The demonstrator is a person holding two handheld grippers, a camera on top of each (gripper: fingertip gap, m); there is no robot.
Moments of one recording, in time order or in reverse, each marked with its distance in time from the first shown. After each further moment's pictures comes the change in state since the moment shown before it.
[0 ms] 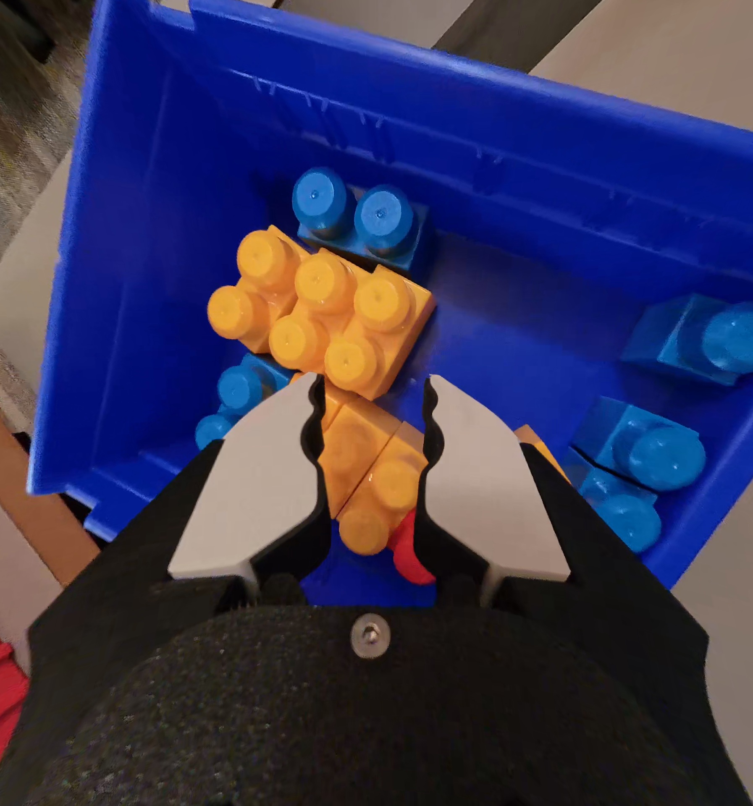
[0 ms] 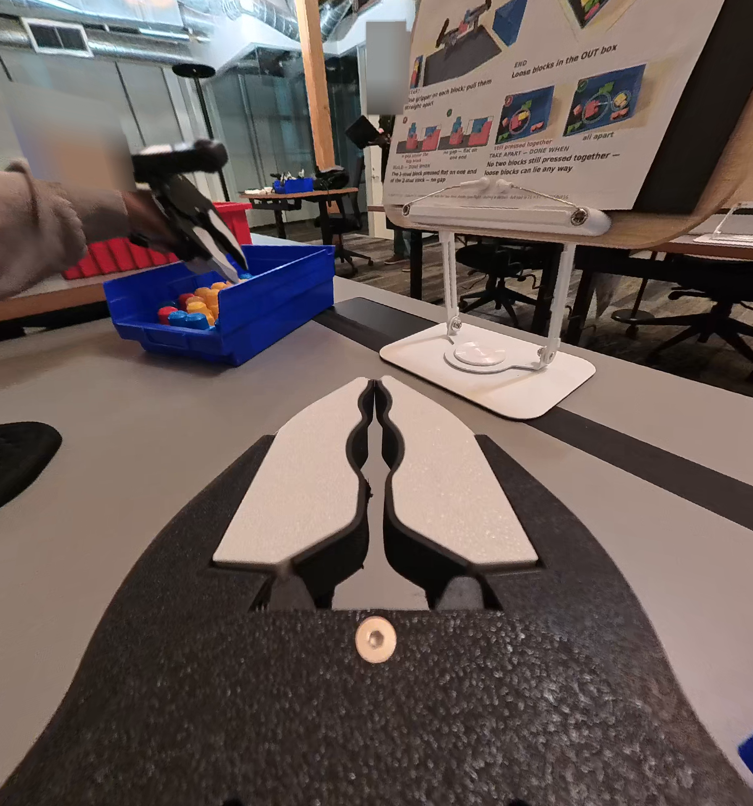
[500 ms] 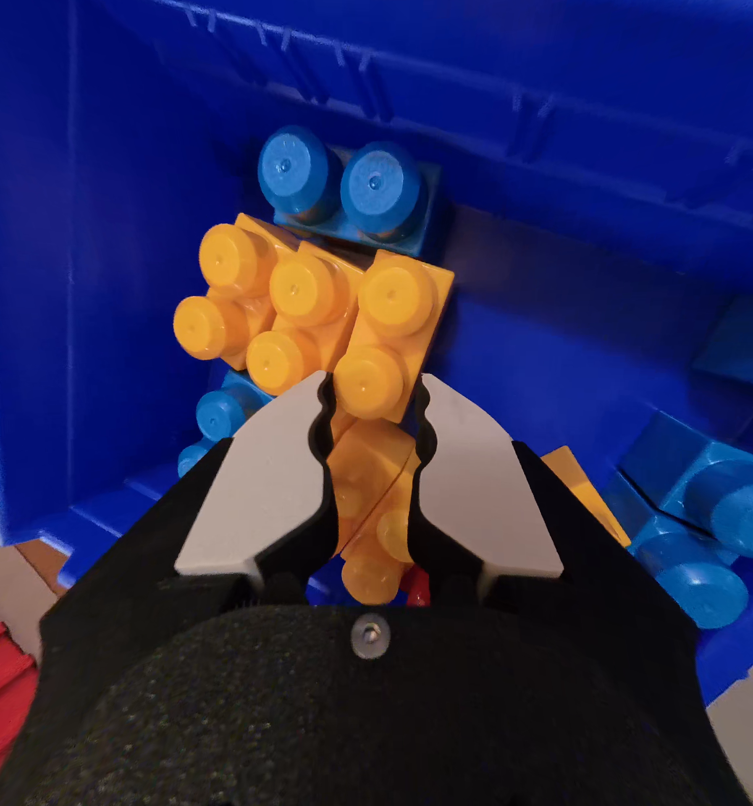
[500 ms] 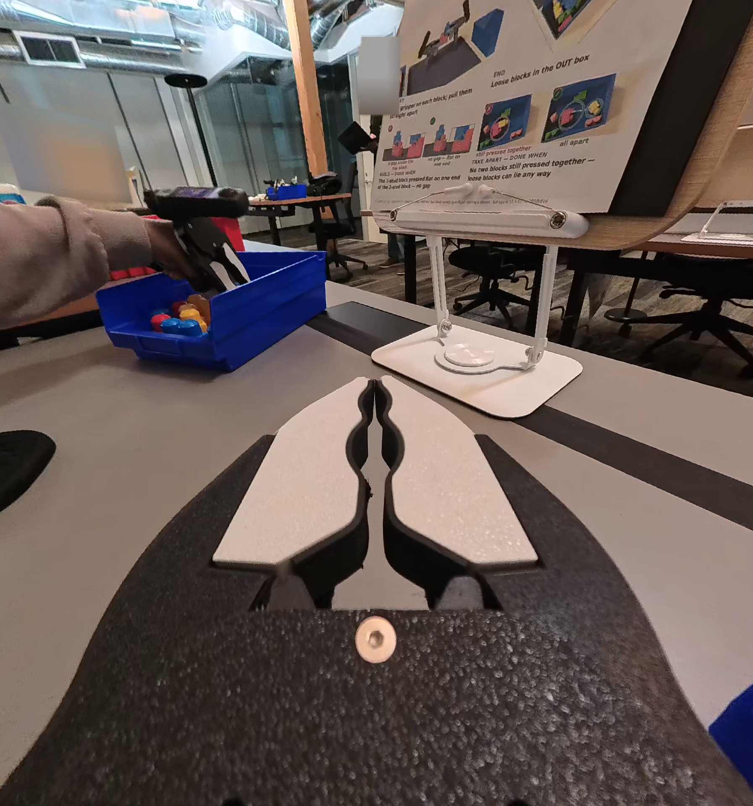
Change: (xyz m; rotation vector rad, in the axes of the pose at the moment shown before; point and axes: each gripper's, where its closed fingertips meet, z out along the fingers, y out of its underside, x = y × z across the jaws) left arm -0.001 0.007 0.037 -0.104 -0.029 0.052; right arm 0.008 -0.003 -0.004 0.009 0.016 0.013
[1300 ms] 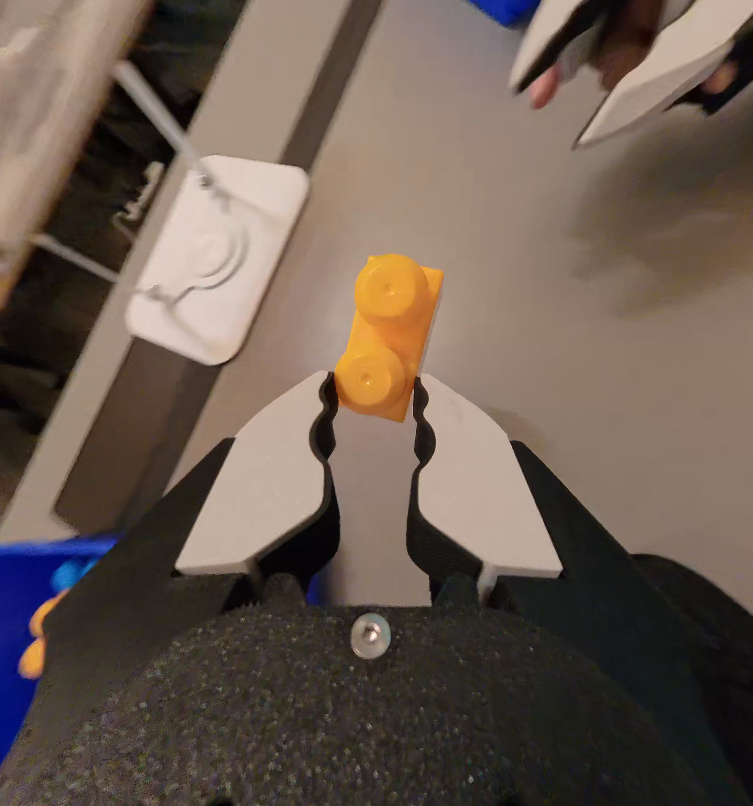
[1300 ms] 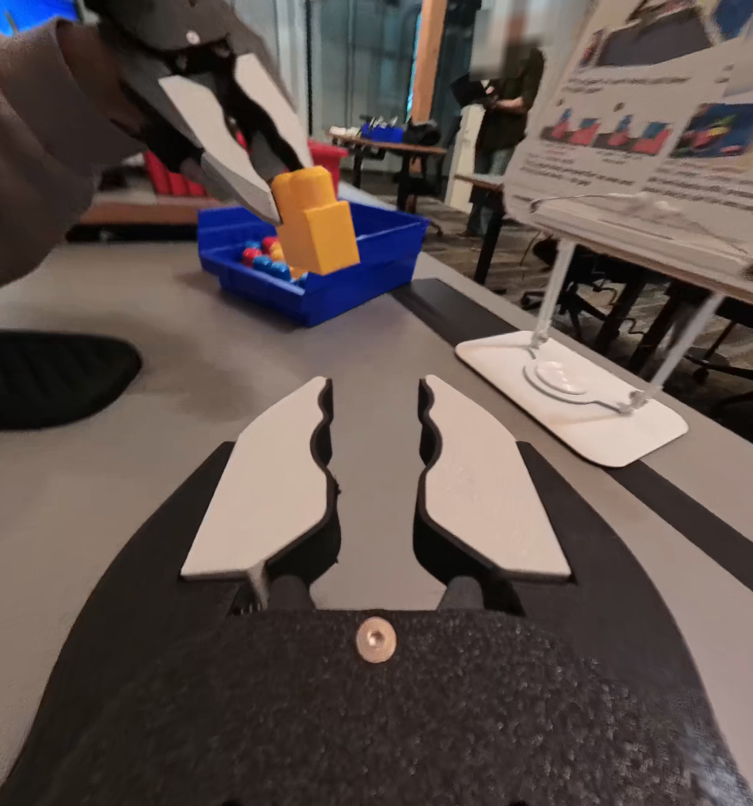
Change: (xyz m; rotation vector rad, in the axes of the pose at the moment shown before) left arm 0.255 -0.130 -0.160 0.536 0.192 0.338; right arm -0.071 0.006 0.013 -0.104 -0.216 -0.188
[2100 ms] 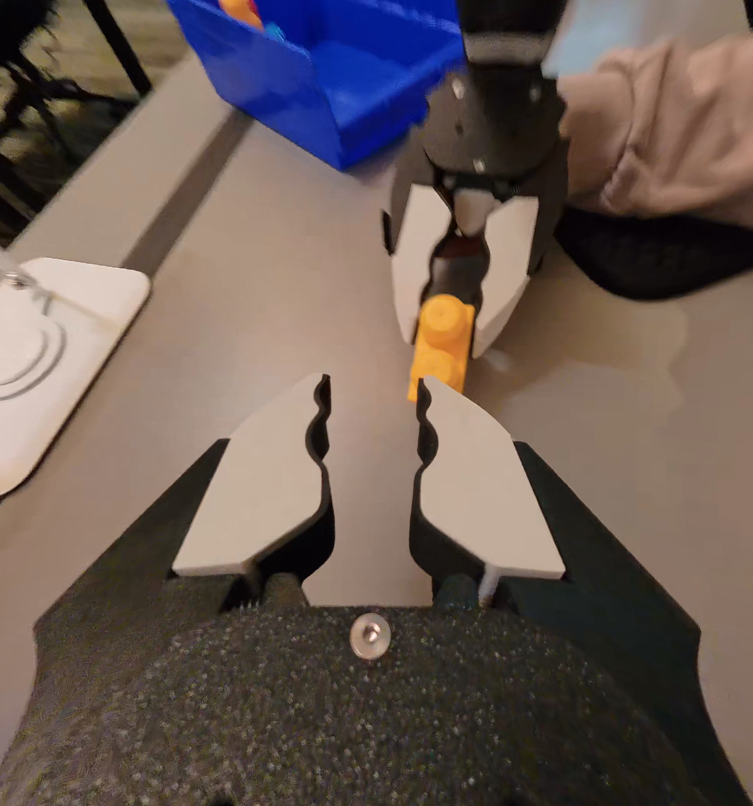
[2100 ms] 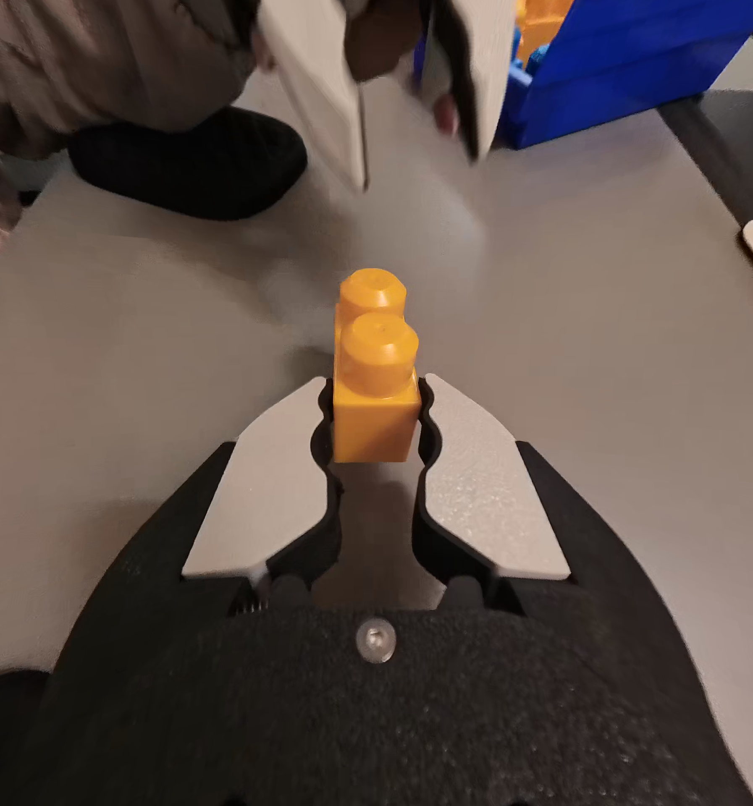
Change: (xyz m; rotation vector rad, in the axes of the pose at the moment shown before) left arm 0.105 -0.027 0.052 0.273 0.238 -0.041; right arm -0.074 0.080 -0.009 -0.375 -0.476 -0.061
